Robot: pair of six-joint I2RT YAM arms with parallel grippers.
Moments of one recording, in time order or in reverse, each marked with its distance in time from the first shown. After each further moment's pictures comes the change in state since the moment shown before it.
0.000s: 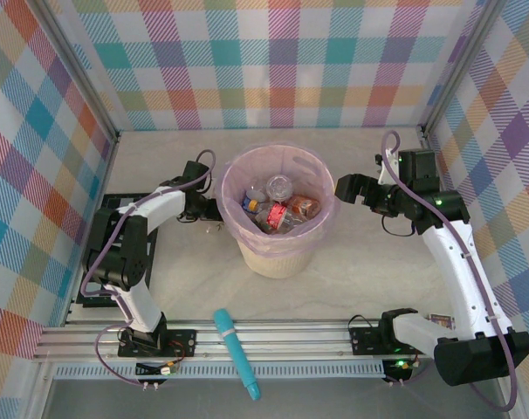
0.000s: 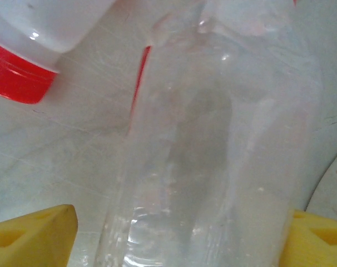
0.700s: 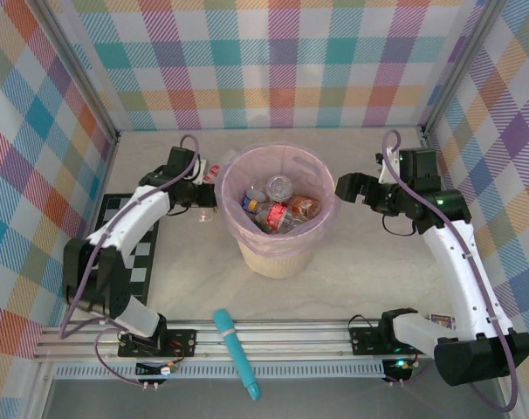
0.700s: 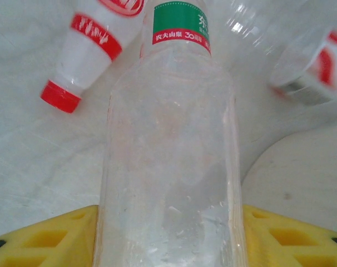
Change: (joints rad) left arm -0.001 -0.257 0.082 -0.151 -0.038 -0.047; right arm 0.000 0.001 0.022 -0.012 0.003 0.000
